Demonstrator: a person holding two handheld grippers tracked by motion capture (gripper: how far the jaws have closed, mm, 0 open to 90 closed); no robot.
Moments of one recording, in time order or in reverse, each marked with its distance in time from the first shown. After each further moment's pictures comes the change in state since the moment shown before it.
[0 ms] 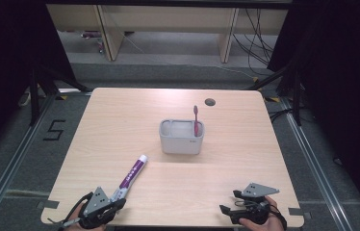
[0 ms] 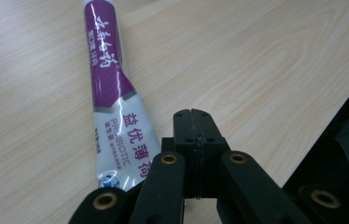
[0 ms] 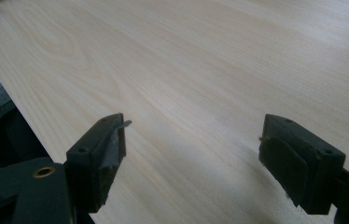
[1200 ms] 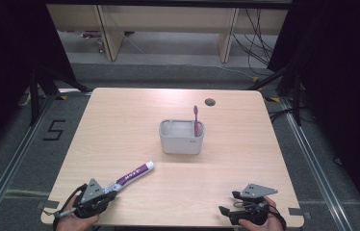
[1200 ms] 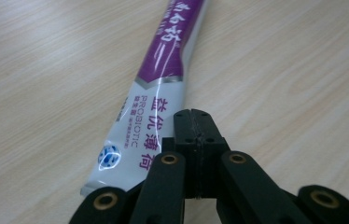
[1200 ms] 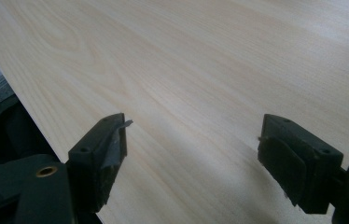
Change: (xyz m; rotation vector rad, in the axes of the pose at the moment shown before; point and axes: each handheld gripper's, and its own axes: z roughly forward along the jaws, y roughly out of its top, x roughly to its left) left arm 0.039 -0.003 0.005 0.064 0.104 -0.026; right arm 0.001 0.001 0.002 0.022 0.047 -0.015
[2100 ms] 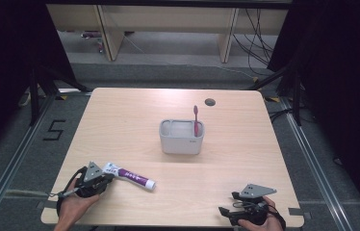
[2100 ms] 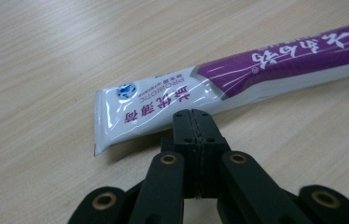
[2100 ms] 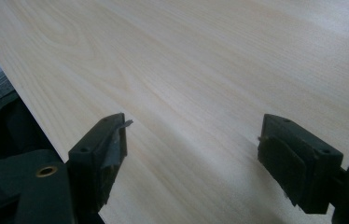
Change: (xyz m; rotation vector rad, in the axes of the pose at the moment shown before) left arm 0.038 0.020 0.025 0.030 0.075 -0.012; right arm 0.000 -0.001 0.002 0.017 0.000 -0.007
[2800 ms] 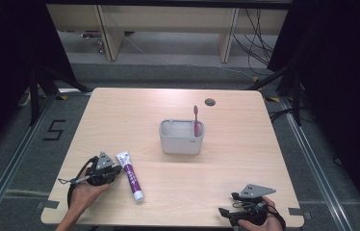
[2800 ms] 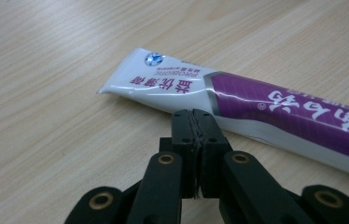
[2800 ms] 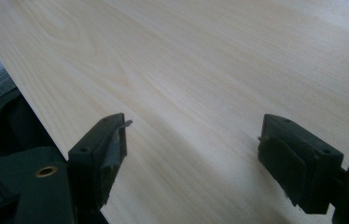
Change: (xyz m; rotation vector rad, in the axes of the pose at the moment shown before) left arm 0.001 0.028 0.026 0.016 -0.018 0.022; right arm 0.001 0.000 0.000 0.010 -0.013 0.001
